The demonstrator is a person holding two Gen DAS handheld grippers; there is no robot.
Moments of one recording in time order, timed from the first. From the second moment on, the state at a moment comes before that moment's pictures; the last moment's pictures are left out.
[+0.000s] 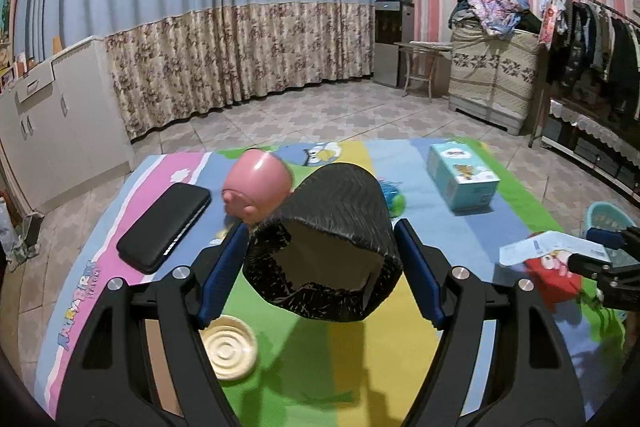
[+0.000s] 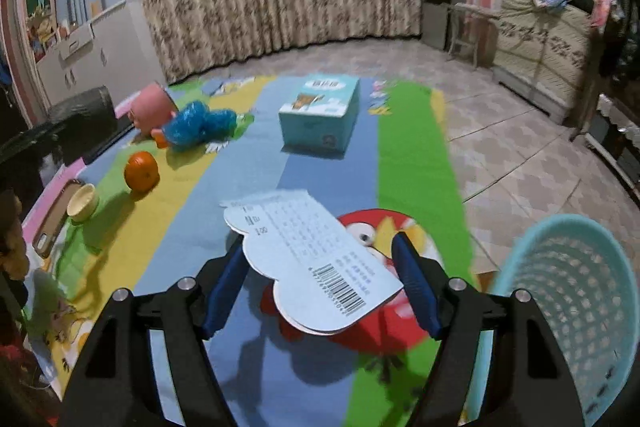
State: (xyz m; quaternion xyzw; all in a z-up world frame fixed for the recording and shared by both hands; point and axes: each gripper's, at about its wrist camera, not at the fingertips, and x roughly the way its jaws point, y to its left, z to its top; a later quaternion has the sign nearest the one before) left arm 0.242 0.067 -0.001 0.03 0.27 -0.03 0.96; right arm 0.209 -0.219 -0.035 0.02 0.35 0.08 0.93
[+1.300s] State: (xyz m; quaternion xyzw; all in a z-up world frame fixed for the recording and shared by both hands) left arm 0.185 -0.178 0.011 0.06 0.25 -0.20 0.95; right arm 0.082 -0.425 -0.020 0.13 0.28 -0.15 0.94
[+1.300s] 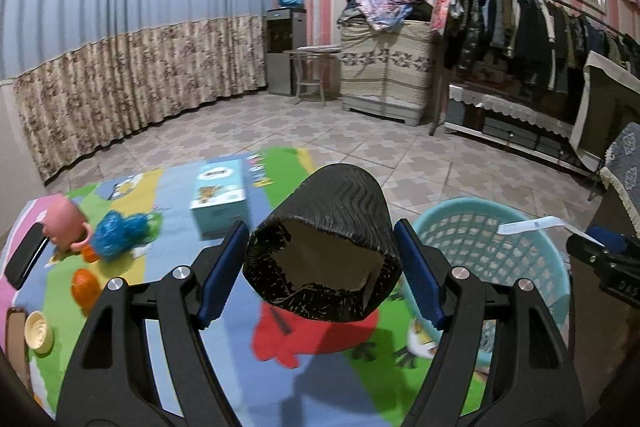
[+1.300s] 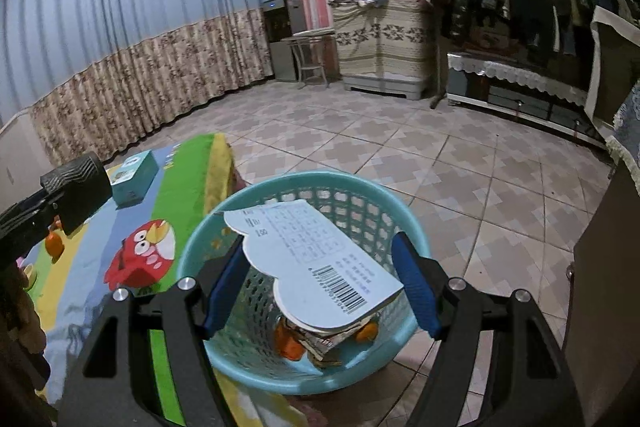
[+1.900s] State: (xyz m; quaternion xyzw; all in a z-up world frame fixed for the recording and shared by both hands) left arm 0.178 -0.276 -0.011 0.09 0.26 -0.27 0.92; right arm 0.077 -0.454 -0.029 0.15 0.29 -0.20 0.92
